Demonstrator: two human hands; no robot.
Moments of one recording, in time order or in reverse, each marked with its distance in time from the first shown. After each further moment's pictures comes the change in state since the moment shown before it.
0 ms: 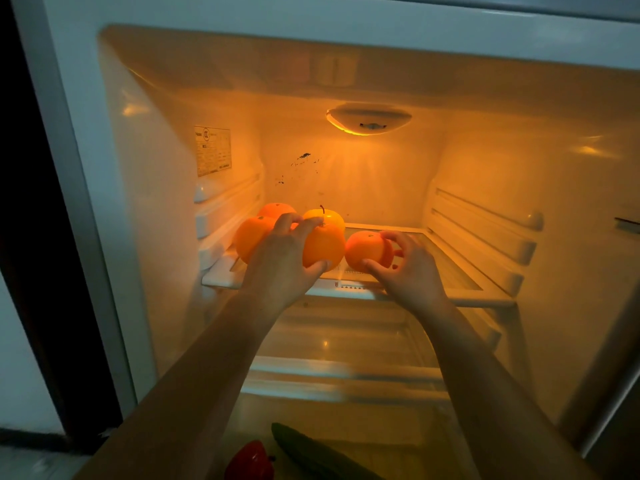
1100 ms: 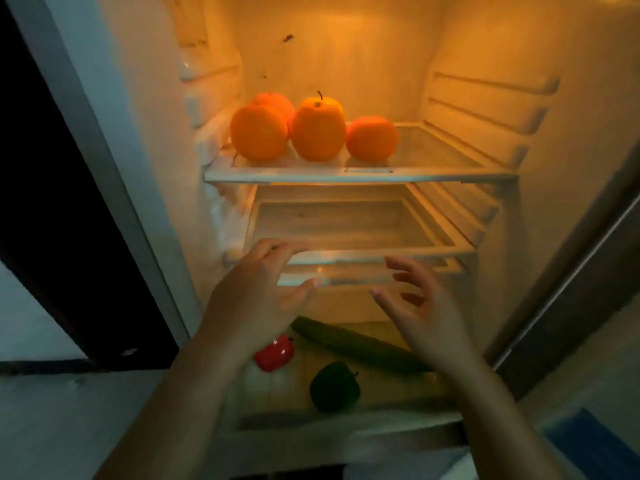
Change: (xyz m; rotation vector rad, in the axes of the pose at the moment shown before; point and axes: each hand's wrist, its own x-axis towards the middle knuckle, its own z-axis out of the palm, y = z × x) left_hand -0.158 -0.031 -0.019 -0.201 -0.271 -0.020; right_hand -0.202 -0.002 0.005 0.222 -0.118 0.146
